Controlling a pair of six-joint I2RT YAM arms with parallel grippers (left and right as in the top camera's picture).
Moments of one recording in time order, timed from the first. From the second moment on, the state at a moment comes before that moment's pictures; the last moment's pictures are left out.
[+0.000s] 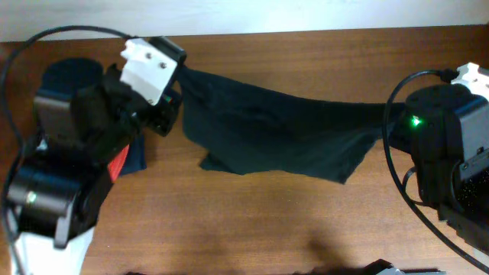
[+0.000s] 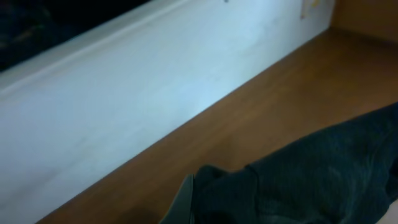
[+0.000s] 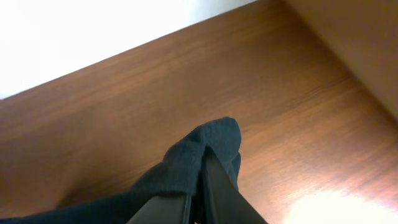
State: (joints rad) left arm -0.26 1.22 1.72 -0.85 0.20 0.32; right arm 0.44 1.24 1.97 -1.50 0.68 0.62
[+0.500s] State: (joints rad) left arm -0.26 1.04 1.78 -0.93 0.17 0.32; right arm 0.44 1.20 1.99 -1.53 0.58 0.65
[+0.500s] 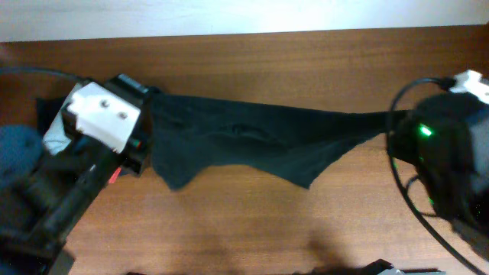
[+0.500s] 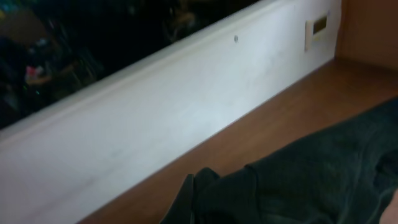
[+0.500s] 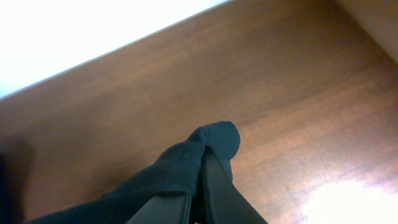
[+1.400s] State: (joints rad) left arm -0.26 1.28 1.99 -1.13 0.13 0.31; right arm 0.44 1.23 2.07 -1.60 0.46 0.54
